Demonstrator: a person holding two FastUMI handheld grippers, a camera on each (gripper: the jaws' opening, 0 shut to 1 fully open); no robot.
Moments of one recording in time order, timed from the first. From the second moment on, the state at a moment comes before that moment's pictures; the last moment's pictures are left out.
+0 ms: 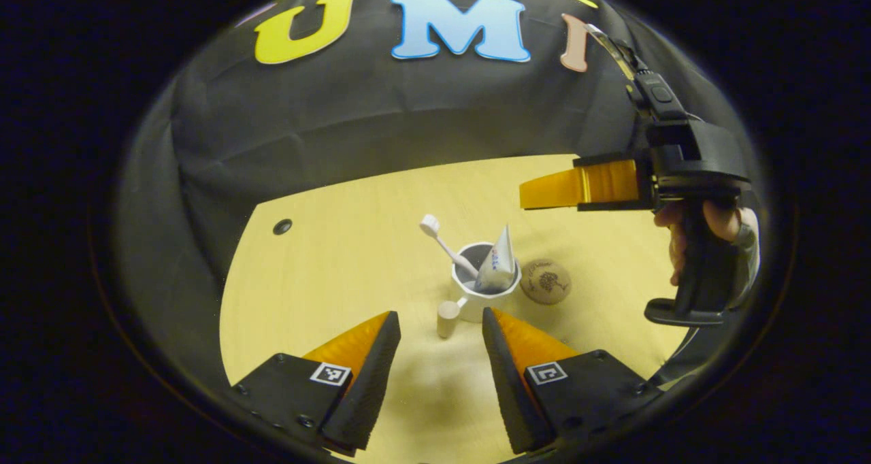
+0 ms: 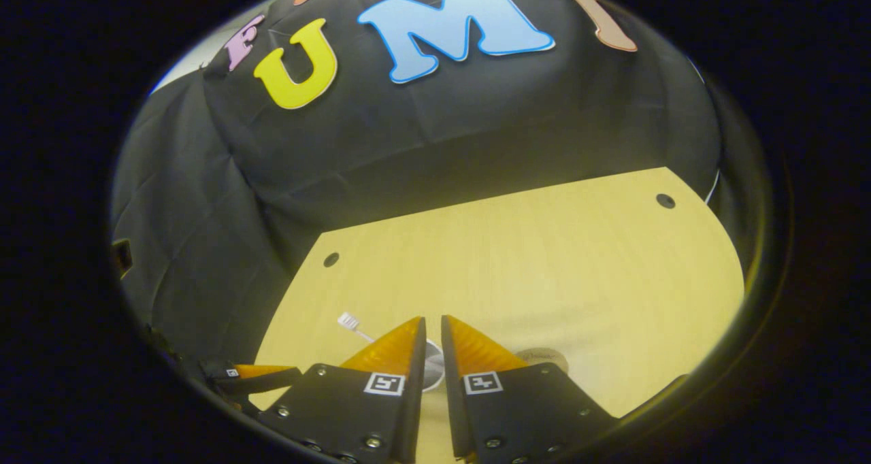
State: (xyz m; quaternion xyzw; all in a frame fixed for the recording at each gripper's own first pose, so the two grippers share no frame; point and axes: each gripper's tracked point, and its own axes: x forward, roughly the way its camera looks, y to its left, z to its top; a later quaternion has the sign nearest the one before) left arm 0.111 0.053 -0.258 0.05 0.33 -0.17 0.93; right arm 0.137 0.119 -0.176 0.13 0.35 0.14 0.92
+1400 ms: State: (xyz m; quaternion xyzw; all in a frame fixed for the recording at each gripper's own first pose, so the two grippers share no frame) left arm 0.167 0.064 -0.361 0.33 0.50 -0.37 0.71; right arm -0.038 -0.171 -0.260 0.28 0.38 -0.21 0.86
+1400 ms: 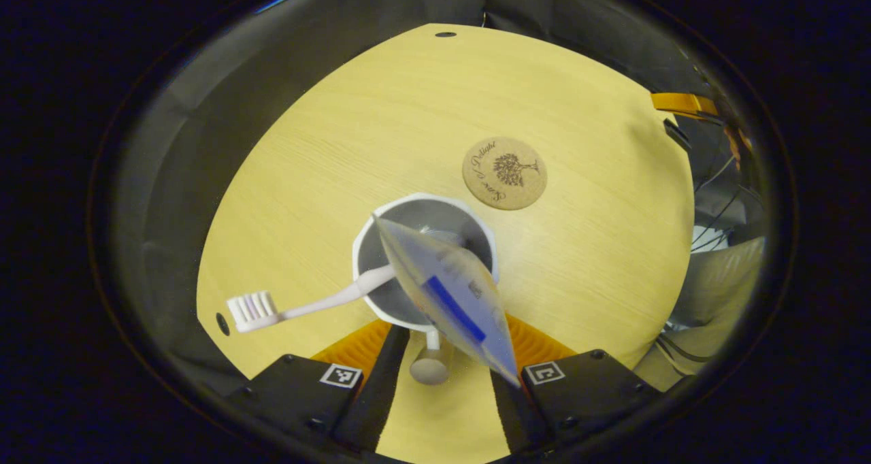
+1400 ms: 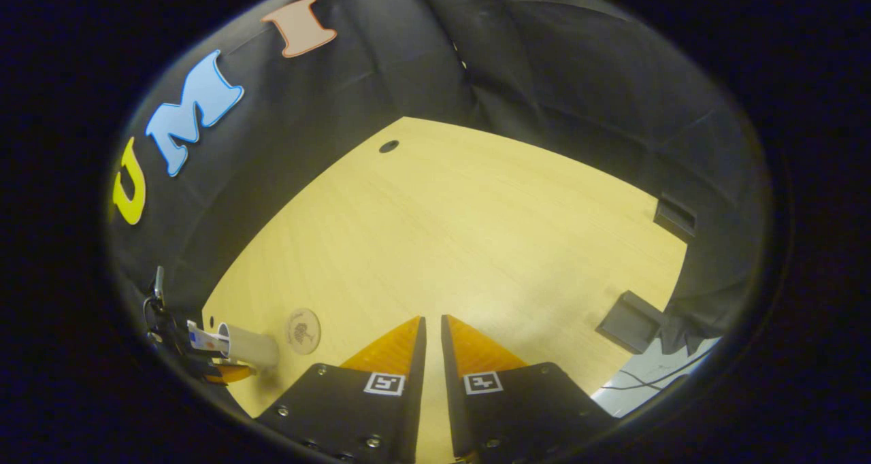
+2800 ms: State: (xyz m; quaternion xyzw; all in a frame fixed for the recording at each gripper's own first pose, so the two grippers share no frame) left arm 0.211 0.124 -0.295 0.35 0.48 -0.41 0.69; right arm -0.043 -0.161 -0.273 0.29 0.40 -0.16 0.86
